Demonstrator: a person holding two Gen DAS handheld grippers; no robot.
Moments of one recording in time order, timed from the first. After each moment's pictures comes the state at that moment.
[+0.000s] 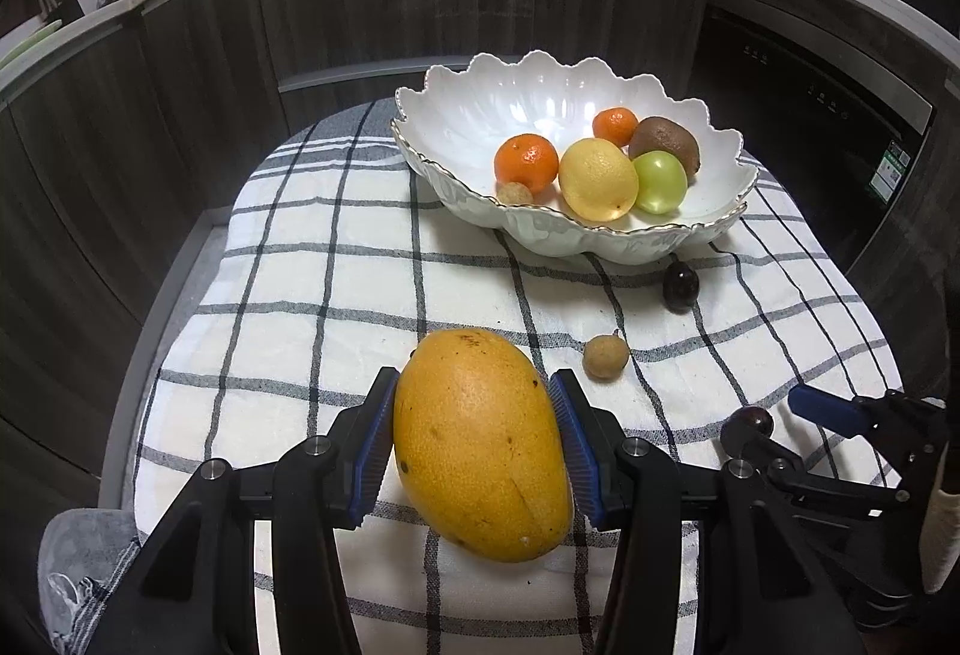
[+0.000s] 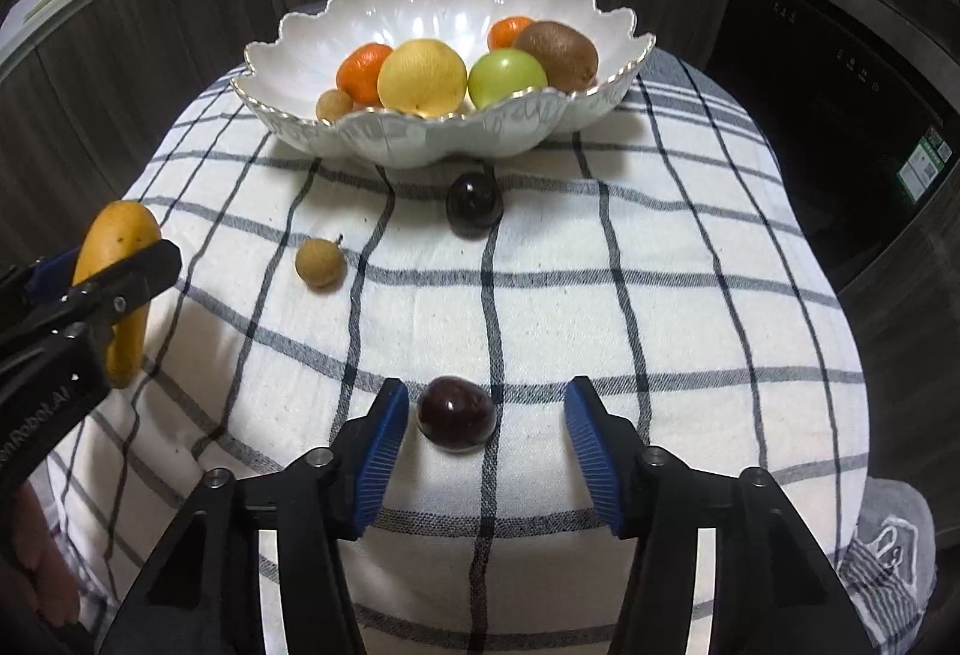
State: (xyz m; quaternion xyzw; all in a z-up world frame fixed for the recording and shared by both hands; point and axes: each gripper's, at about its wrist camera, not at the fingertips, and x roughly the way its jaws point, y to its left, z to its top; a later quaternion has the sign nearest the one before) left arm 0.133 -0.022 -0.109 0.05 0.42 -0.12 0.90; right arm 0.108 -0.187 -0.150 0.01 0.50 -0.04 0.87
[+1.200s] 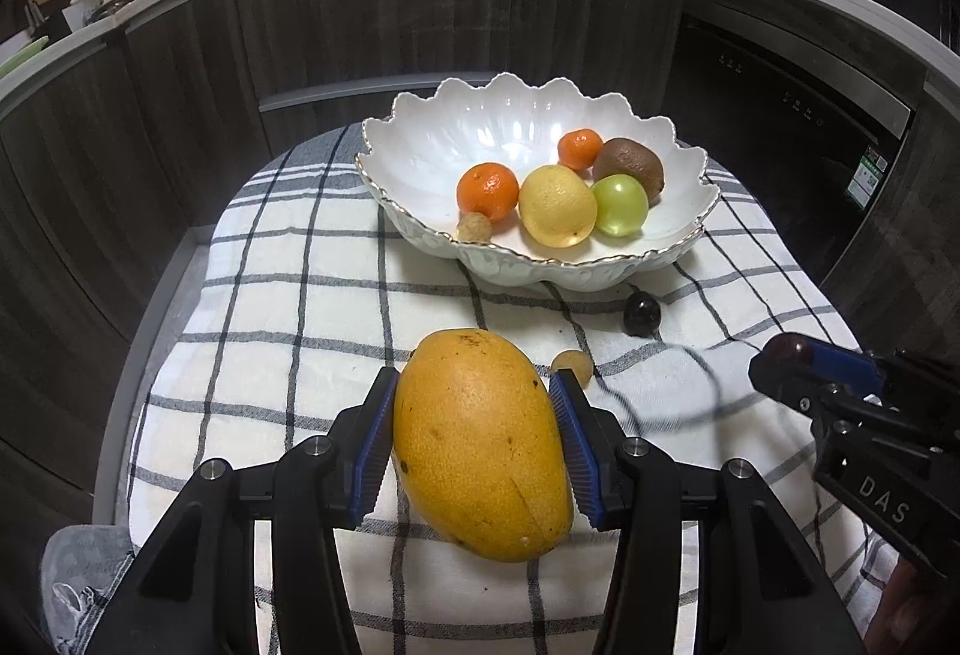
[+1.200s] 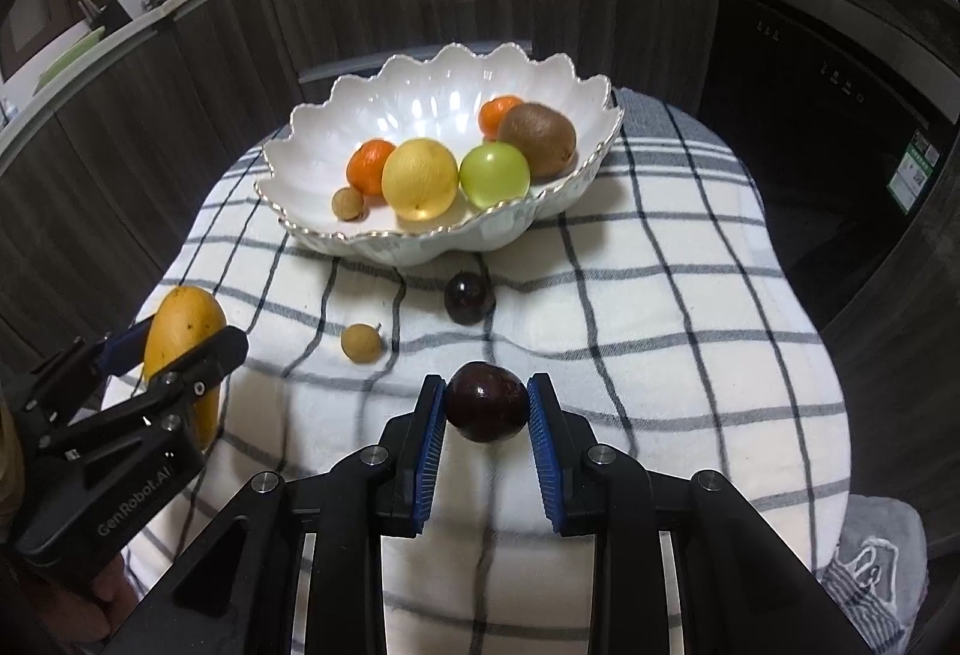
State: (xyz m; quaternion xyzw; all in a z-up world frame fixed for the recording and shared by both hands) left arm 0.131 -0.036 -0.090 0.05 0.41 -0.14 0.90; right arm 0.107 -0.205 -0.100 0.05 0.45 -0.02 0.89
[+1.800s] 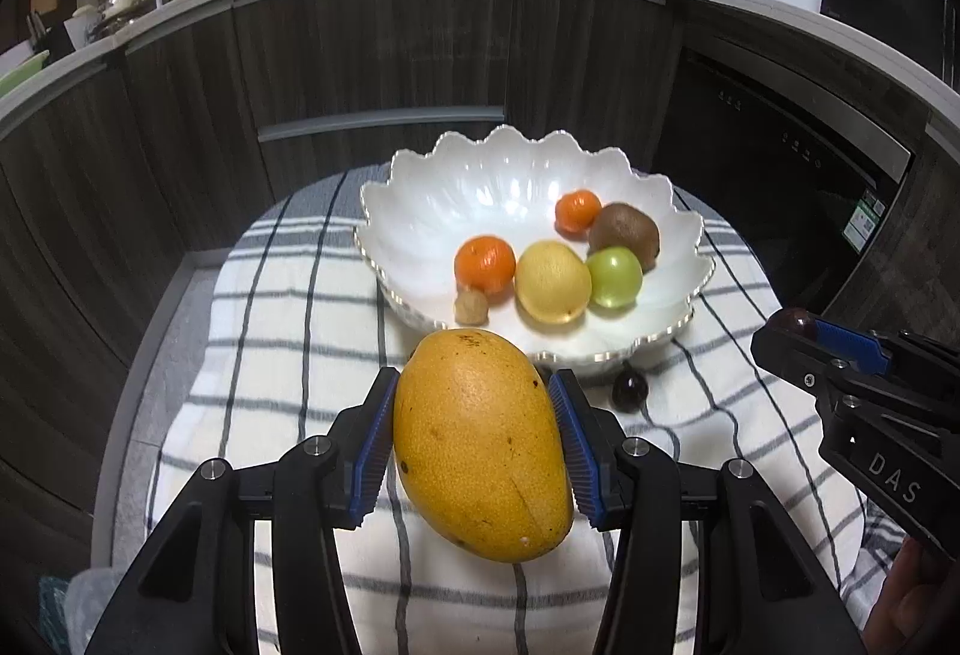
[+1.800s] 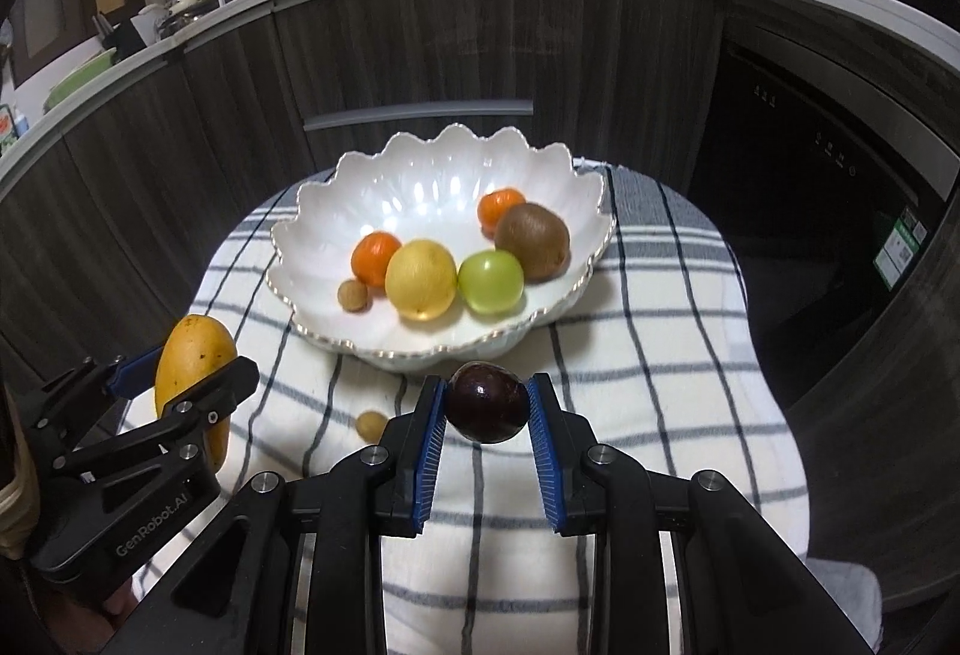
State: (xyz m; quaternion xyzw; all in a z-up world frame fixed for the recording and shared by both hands) left arm 0.158 -0.042 -0.057 0.04 0.39 -0.15 0.91; right arm 0.129 -0.211 -0.056 0.04 0.40 -0.02 0.92
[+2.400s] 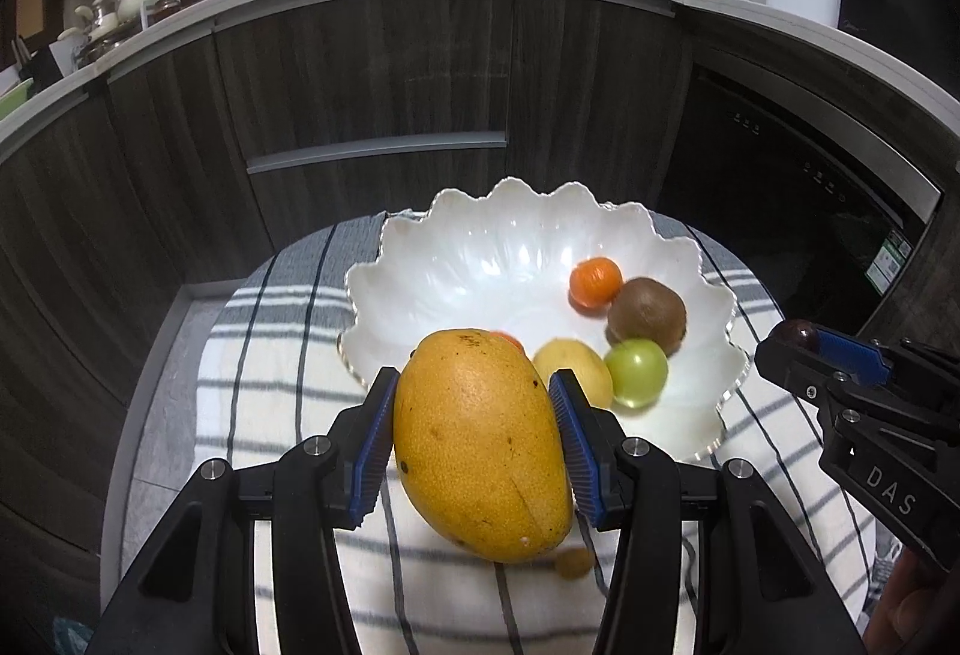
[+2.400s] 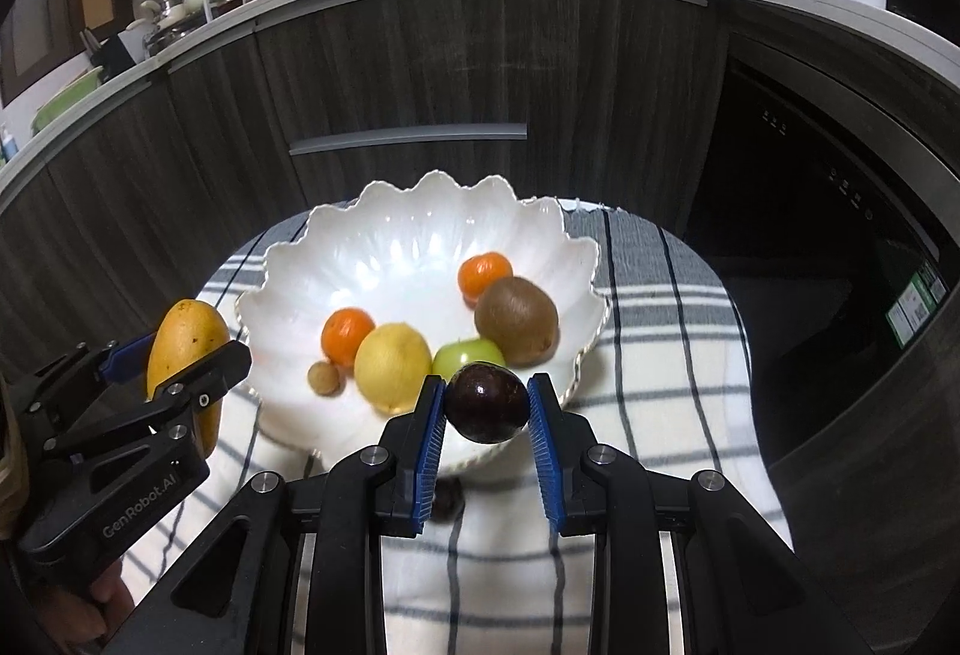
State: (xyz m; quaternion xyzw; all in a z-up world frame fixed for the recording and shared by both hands) left arm 0.229 -0.063 -0.043 0.05 0.38 -0.15 0.91; right arm 0.190 -0.232 -0.041 0.04 0.39 -0.03 0.92
